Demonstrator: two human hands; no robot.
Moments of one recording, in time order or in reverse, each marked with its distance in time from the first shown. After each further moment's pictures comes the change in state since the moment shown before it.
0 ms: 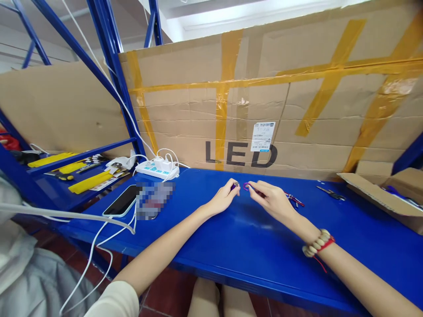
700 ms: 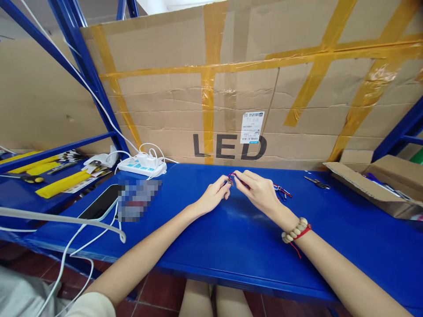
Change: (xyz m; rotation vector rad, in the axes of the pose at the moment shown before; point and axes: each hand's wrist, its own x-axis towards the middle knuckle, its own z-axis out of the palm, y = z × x) left_hand 0.000 -0.003 0.008 -0.078 -0.067 0.026; right_hand 0.004 0.001 0.006 -0.281 0.100 -0.043
